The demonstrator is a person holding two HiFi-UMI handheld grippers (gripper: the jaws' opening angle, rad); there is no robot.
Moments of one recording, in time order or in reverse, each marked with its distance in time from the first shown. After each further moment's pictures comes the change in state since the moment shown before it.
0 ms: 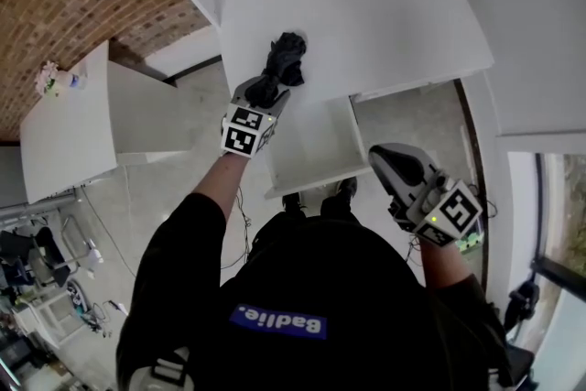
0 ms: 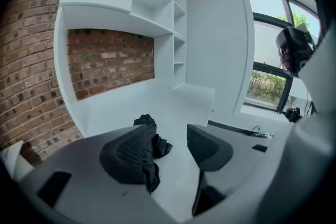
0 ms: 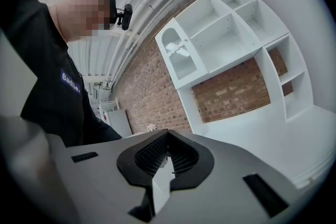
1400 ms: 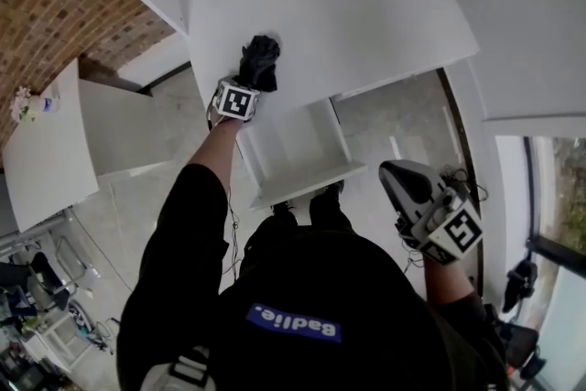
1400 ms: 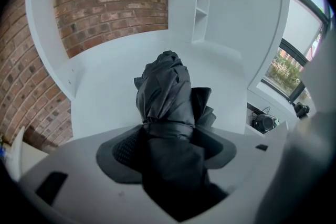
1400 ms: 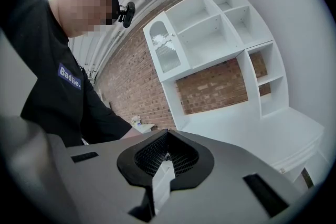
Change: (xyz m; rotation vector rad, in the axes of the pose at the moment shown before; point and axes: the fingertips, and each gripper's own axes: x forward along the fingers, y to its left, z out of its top) left arm 0.123 0.073 -0.119 -0.049 0.427 0.069; right arm -0.040 -0.035 -0.022 -0.022 0.103 -0.208
